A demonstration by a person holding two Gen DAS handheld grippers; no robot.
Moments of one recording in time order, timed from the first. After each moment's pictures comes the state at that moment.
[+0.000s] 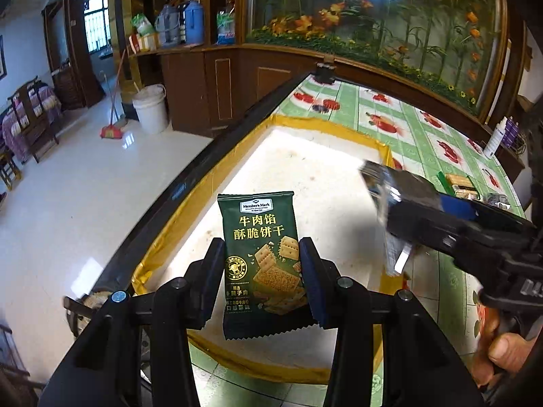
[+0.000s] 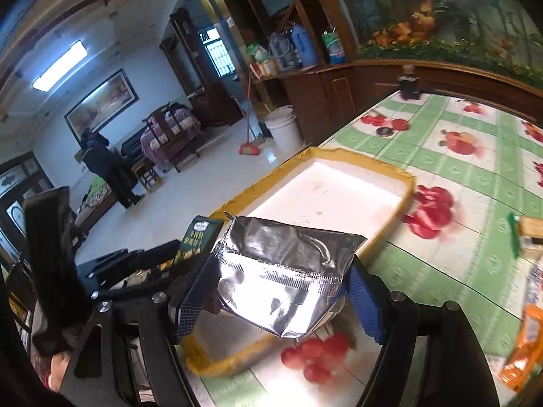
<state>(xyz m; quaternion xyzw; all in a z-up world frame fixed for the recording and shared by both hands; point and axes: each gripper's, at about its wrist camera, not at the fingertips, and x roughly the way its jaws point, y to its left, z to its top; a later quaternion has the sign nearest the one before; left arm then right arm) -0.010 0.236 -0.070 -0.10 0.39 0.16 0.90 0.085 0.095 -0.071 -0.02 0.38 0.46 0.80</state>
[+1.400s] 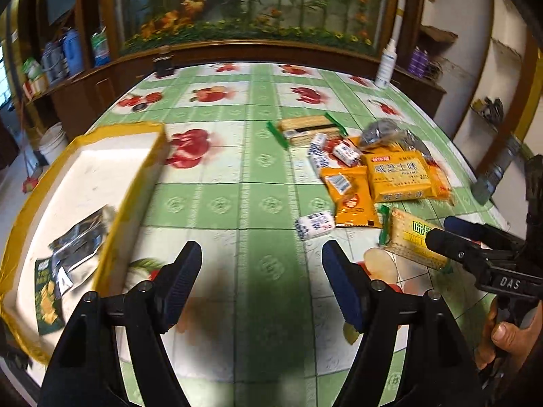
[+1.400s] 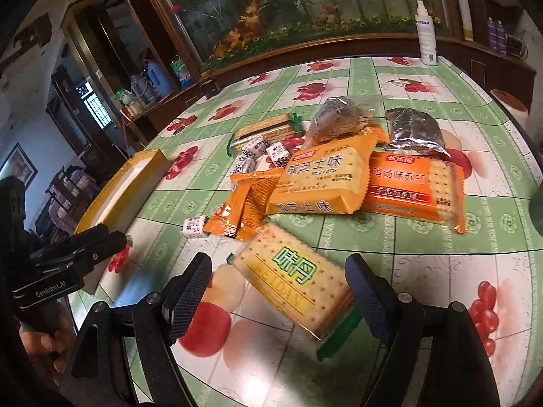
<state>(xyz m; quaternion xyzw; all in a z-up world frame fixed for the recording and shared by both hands) 0.030 0.036 -0.072 0.00 0.41 -0.04 0.91 0.074 -0.183 -0.110 0.07 0.41 0.20 0.89</state>
